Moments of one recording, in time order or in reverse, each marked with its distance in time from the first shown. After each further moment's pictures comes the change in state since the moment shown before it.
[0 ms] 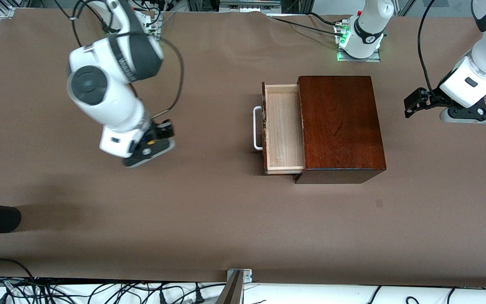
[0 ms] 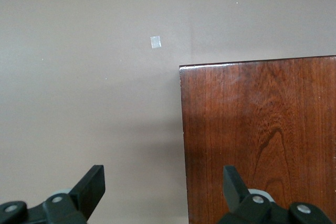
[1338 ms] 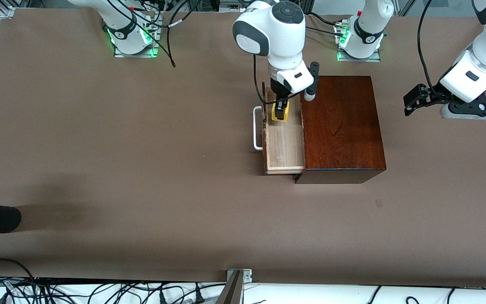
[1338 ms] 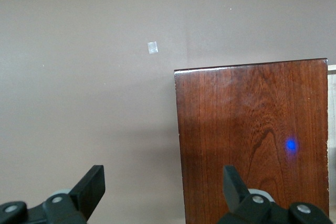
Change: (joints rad) left arm -0.003 -0.009 -0.012 0.015 0.000 -0.005 0.000; right arm 0.511 0.352 -0.003 0.362 -0.181 0.163 -0.278
